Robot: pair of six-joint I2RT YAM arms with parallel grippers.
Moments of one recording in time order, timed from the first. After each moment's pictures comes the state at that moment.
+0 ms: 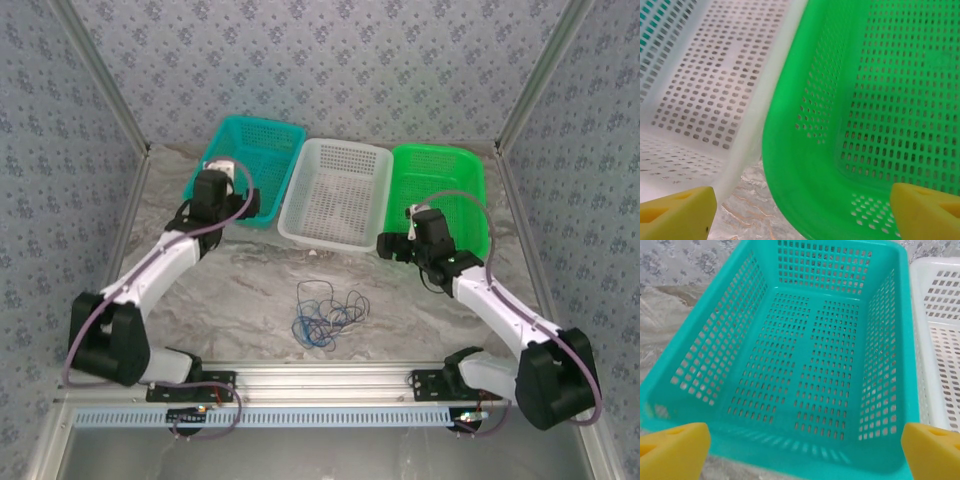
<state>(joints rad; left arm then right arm) -0.32 1.40 1.01 -0.17 -0.20 -0.15 0.38 1.17 0.71 -0.30 0.04 0.33</state>
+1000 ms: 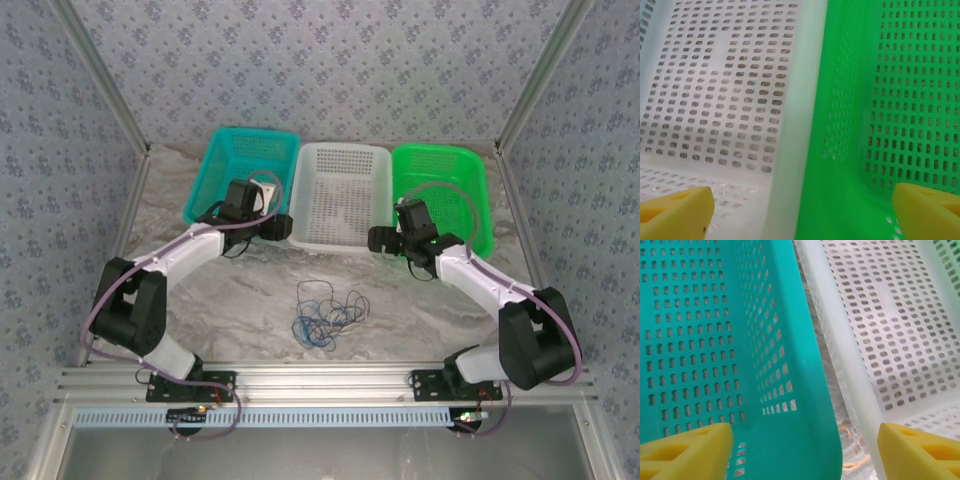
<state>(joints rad) -0.44 1.54 0.98 -0.25 0.14 -0.21 0.39 1.37 0.83 -0.32 0.07 0.37</state>
